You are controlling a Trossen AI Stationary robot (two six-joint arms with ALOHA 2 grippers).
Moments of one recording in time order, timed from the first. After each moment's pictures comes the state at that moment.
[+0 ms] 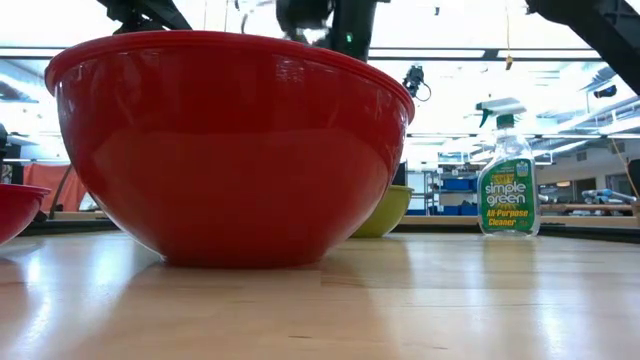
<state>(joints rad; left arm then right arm) 0.06 0.72 0.91 -0.71 -0.33 -0.50 -0.15 2.17 2.11 -1.32 0.15 -0.09</state>
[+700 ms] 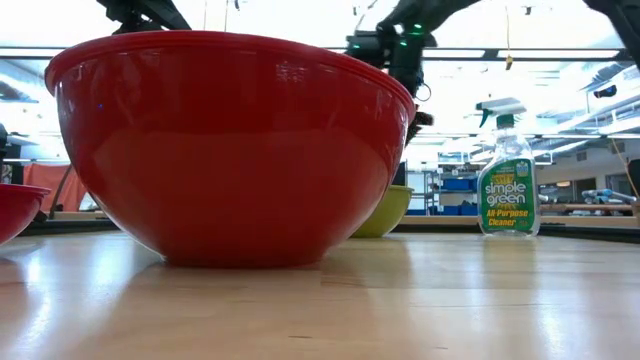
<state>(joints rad) 0.06 0.72 0.91 -0.71 -0.33 -0.54 -0.49 1.85 1.64 -1.07 0.13 0.34</state>
